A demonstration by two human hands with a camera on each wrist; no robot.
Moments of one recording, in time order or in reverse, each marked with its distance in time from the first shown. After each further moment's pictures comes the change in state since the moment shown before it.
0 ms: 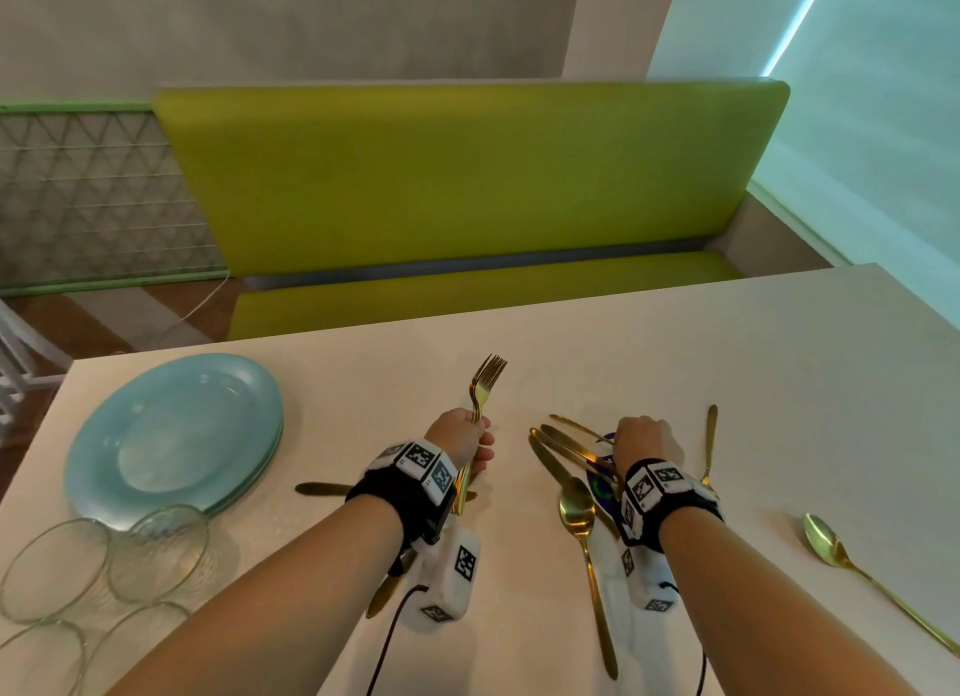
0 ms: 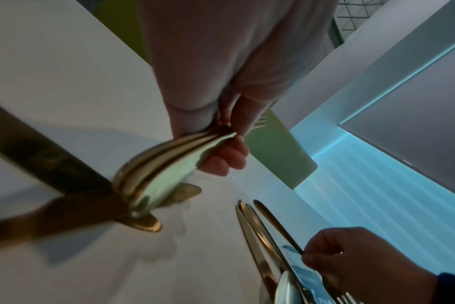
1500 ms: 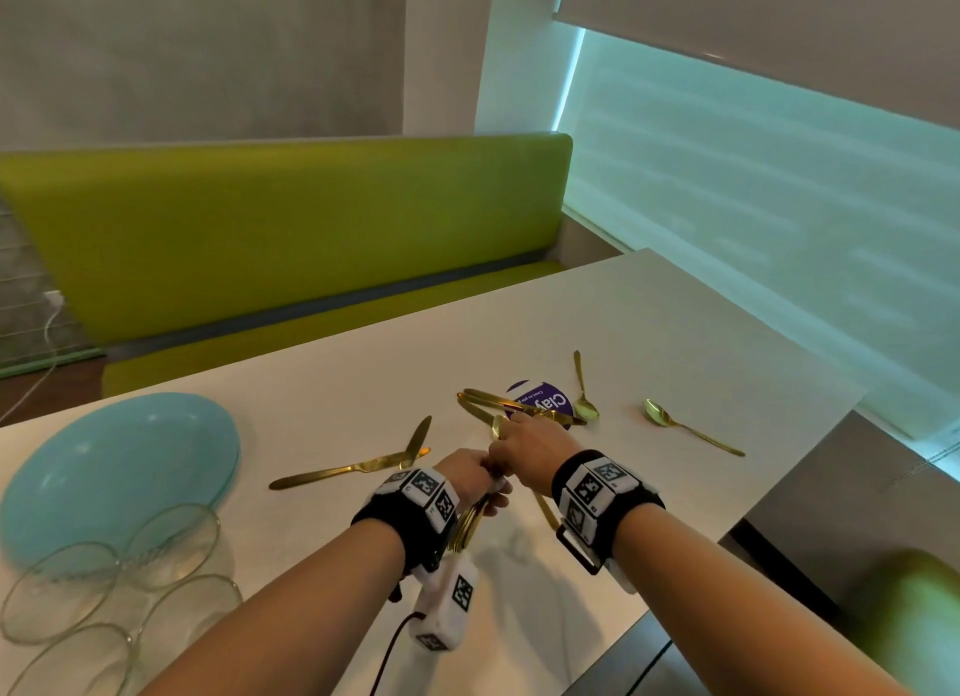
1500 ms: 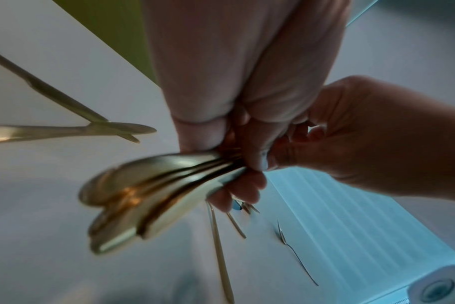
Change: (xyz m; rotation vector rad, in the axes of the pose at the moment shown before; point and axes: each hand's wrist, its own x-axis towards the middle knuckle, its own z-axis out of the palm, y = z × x) left_hand -0.127 -0.056 0.007 0.390 -0.492 0.116; right_hand -0.212 -0.033 -0.035 -0.308 0.121 -0.584
